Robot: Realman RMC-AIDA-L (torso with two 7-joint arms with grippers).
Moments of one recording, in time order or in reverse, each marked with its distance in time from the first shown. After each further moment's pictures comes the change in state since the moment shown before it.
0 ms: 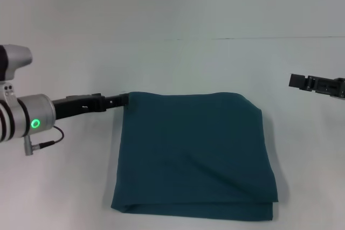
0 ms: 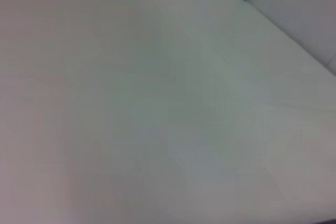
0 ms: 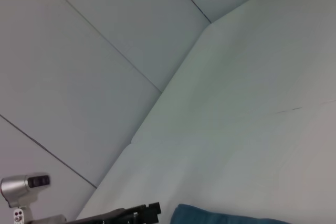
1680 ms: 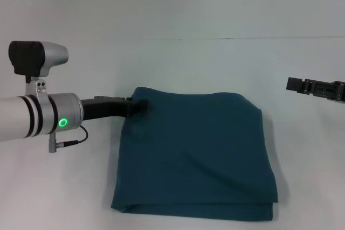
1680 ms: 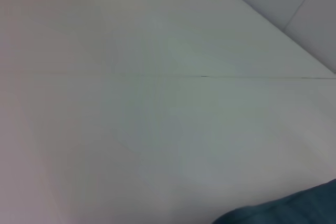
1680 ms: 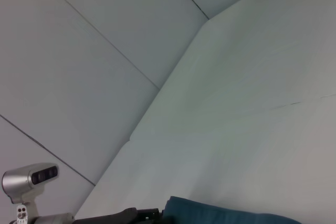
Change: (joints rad) left arm -0.052 -0.019 0.120 -0.020 -0.007 -0.010 -0.001; right arm -0.003 0.009 -0.004 0.000 -0.005 0.010 -0.001
